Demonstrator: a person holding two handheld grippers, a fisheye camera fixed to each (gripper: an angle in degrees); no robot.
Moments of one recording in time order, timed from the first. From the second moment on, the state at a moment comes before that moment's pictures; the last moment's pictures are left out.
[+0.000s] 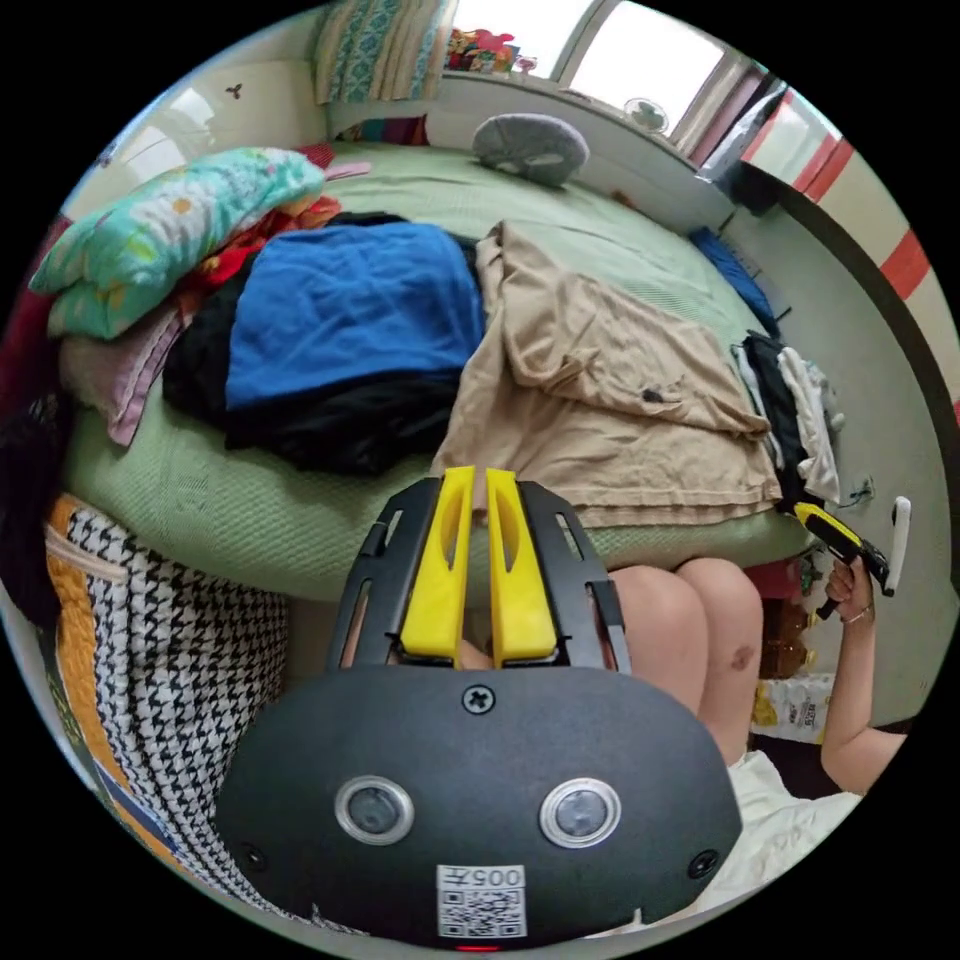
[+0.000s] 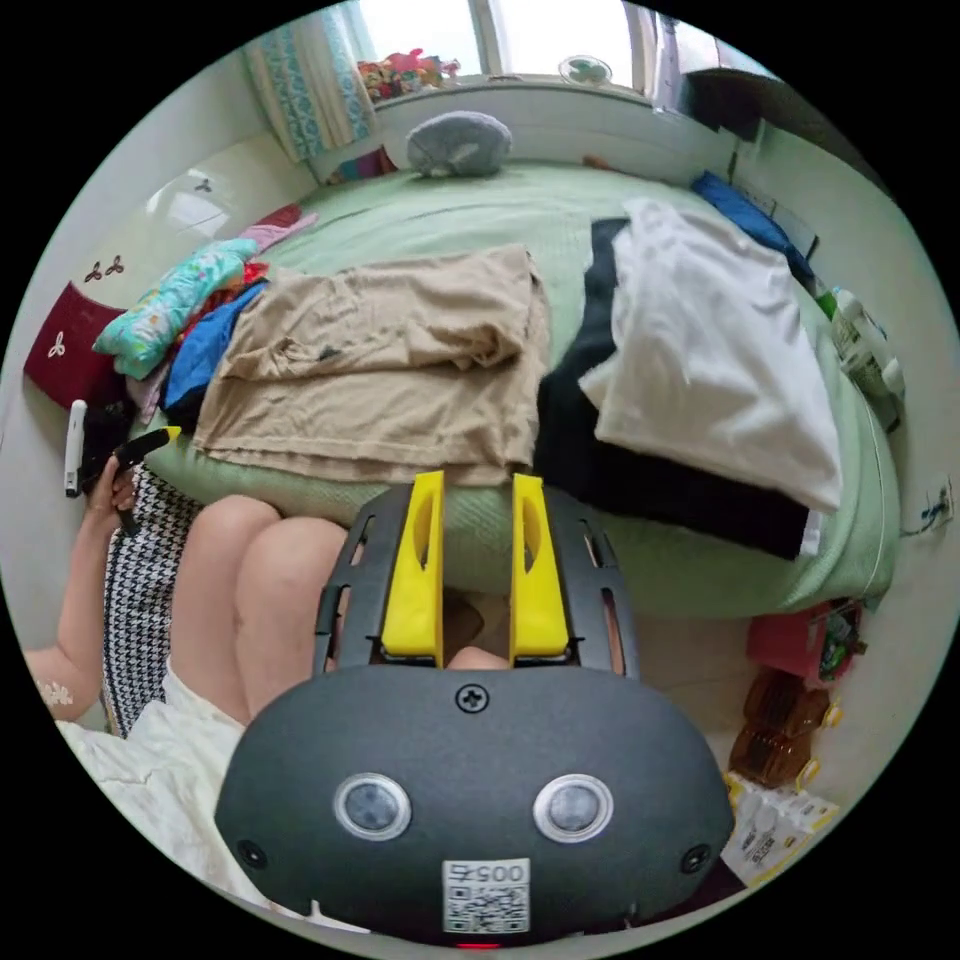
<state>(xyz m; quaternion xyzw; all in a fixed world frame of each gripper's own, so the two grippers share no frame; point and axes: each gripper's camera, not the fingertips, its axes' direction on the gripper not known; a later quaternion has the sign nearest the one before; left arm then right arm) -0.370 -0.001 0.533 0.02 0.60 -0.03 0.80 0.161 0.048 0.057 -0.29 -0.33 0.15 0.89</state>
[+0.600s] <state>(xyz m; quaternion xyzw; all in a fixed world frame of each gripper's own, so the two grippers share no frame) -0.276 -0.081 0.493 0.02 0.54 0.04 0.84 0.017 -0.039 0.170 -0.35 -0.27 0.07 0.89</state>
